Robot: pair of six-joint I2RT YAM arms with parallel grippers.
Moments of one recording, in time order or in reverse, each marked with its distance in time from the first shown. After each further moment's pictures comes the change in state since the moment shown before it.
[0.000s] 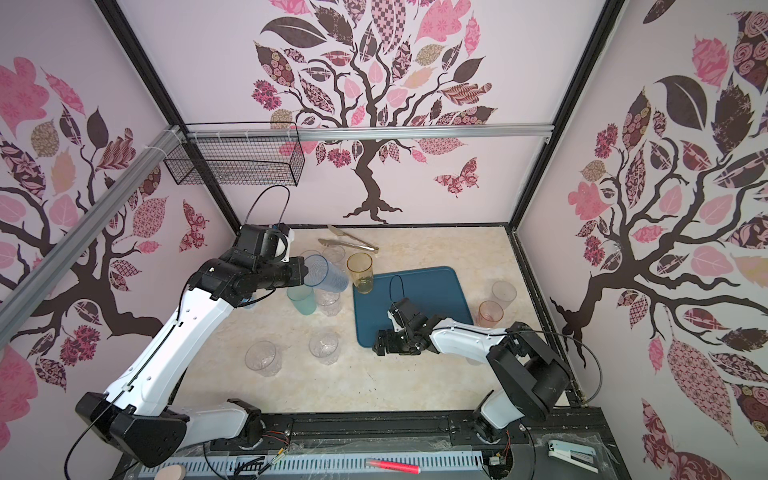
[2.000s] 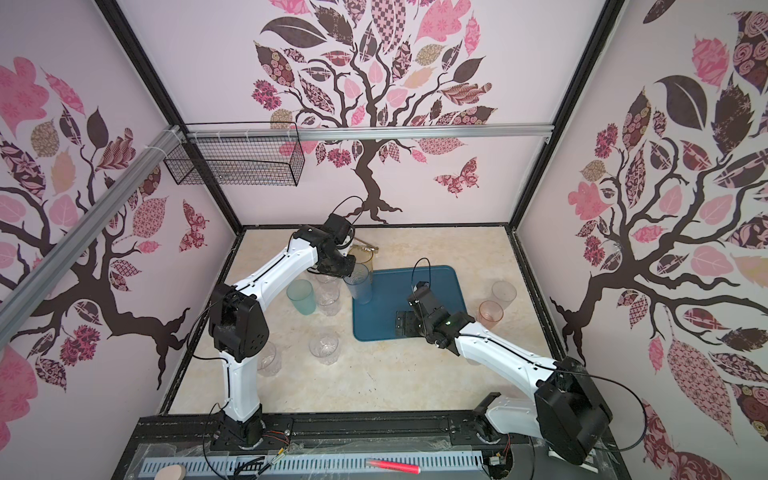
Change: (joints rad) left arm -0.086 0.733 0.428 -0.100 -0.028 0.168; right arm -0.103 -0.293 -0.007 -0.165 0.375 -0.074
